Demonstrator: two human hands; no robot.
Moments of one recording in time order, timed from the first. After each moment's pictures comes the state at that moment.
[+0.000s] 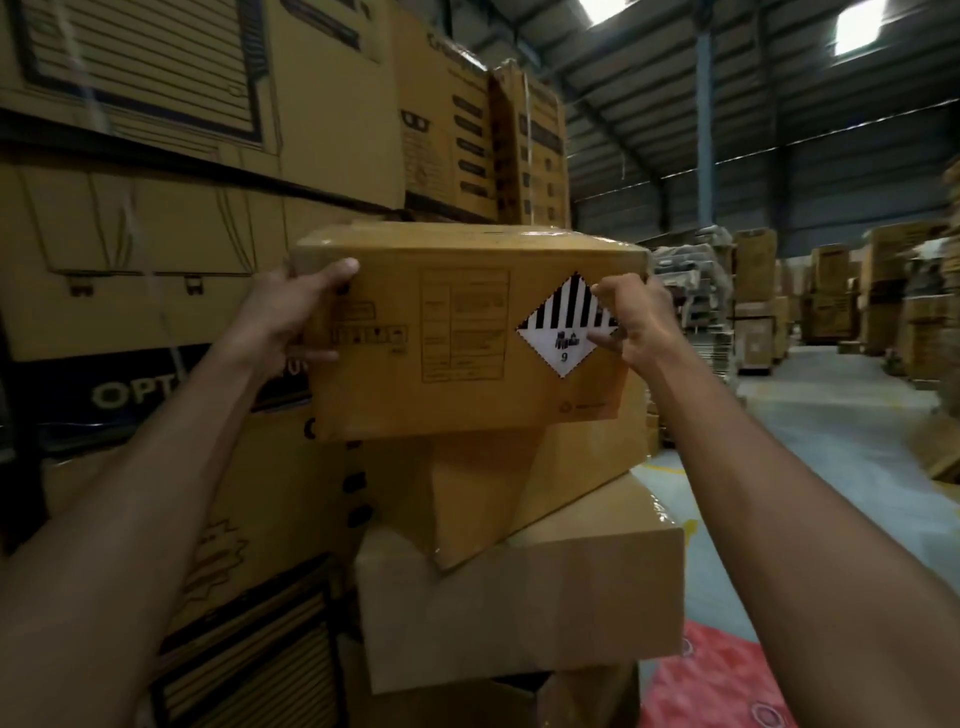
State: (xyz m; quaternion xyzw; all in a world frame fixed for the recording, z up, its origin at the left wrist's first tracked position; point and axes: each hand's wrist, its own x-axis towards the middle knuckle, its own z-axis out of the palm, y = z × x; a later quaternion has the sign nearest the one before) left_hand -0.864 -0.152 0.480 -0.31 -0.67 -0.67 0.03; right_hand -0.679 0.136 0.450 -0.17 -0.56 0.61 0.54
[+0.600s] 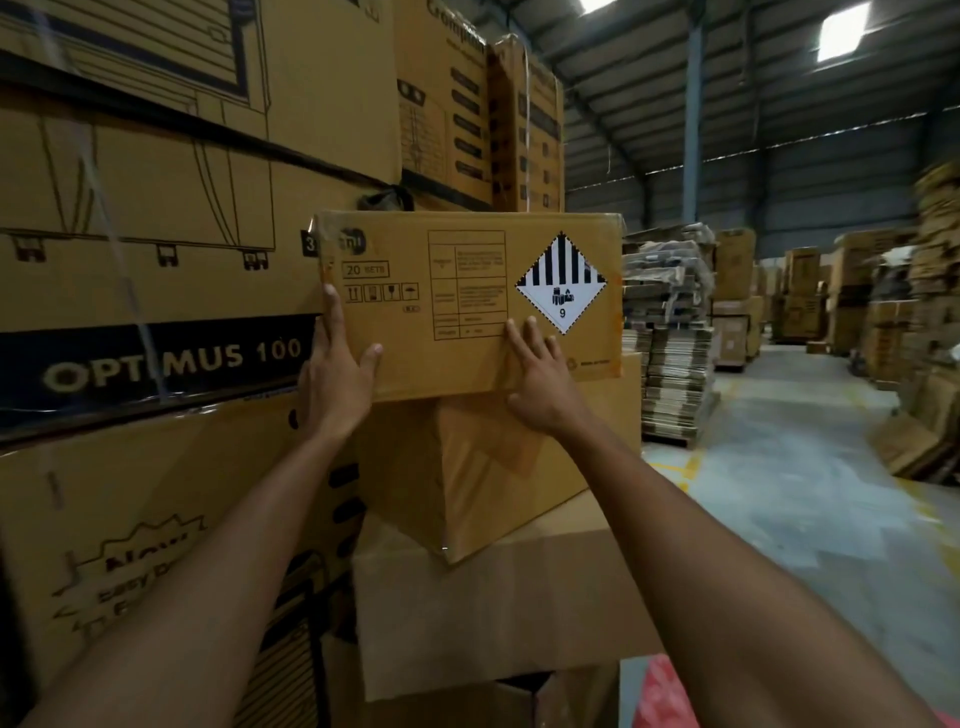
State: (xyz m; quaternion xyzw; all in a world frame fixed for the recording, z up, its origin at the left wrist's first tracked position) left_hand -0.937 -0.075 0.379 -0.30 -0.79 -0.45 0.29; right_hand -0.789 0.115 0.366 -0.21 -0.91 0.13 0.34
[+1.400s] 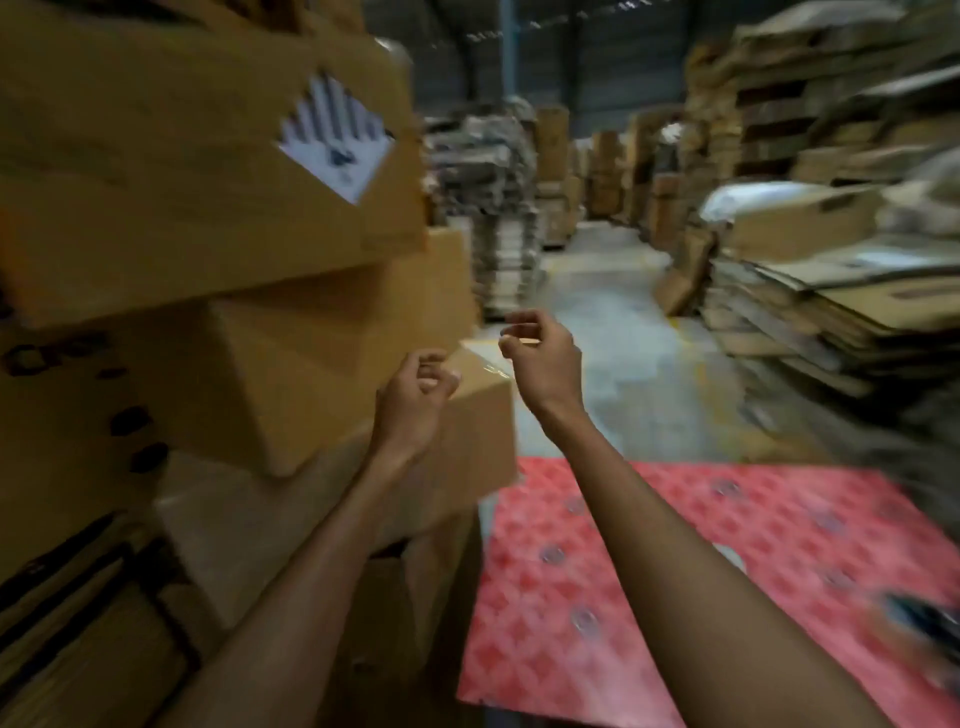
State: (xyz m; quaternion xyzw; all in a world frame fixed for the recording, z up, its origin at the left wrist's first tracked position) left_hand -0.753 0.060 0.225 -0.51 -0.66 -0.55 -0.06; right_hand -0.616 0.138 0.245 -0.36 -0.63 0.39 0.56
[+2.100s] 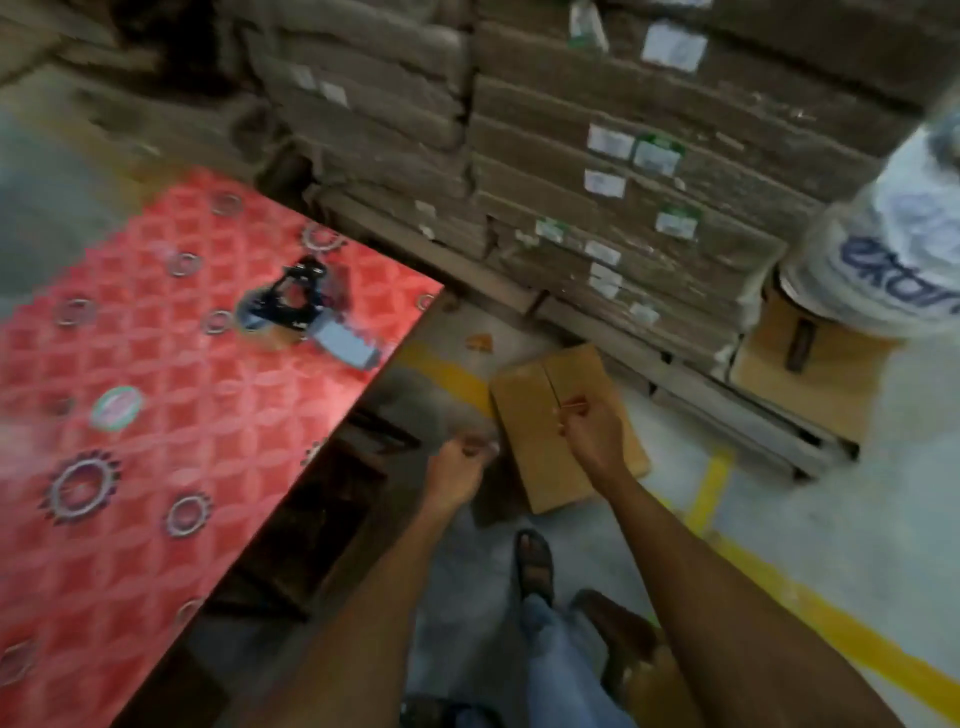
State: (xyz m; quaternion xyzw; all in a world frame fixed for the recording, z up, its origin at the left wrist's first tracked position) left_hand -0.135 0.023 -0.190 -0.68 -0.48 0.04 -0.56; right_hand 0.022 -0.092 -0.191 -0.87 -0.06 0.29 0.39
